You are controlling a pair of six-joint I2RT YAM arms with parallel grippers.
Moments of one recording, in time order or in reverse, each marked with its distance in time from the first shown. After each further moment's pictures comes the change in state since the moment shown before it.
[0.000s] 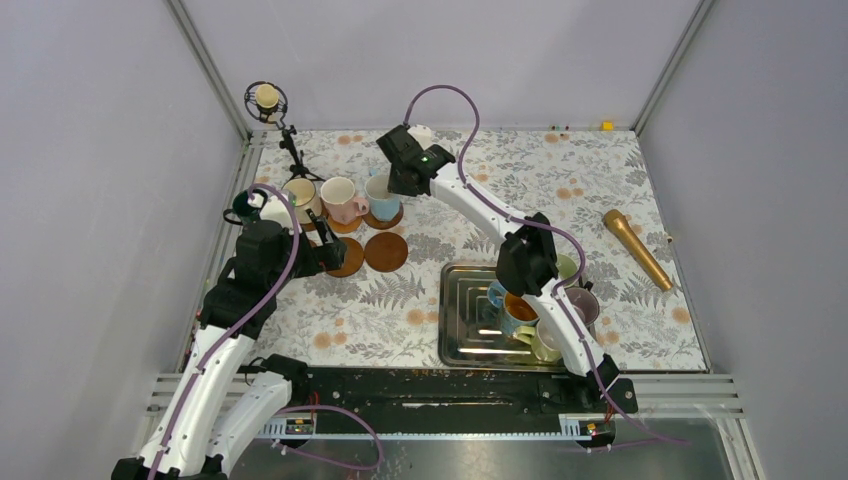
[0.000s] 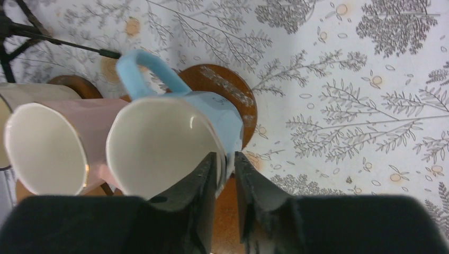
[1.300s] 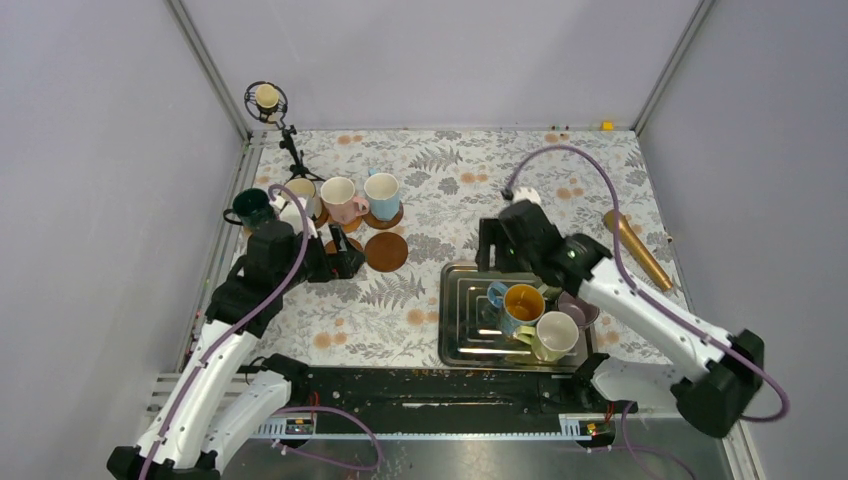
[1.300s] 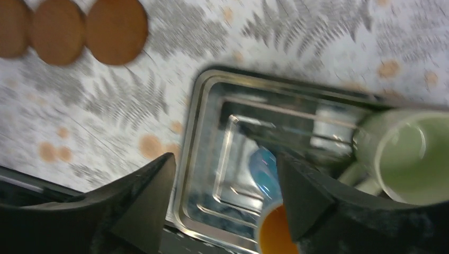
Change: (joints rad) left arm -0.068 0.021 -0.013 0.002 0.113 -0.026; right arm -0.019 -1.244 -1.334 0.195 -0.077 -0.182
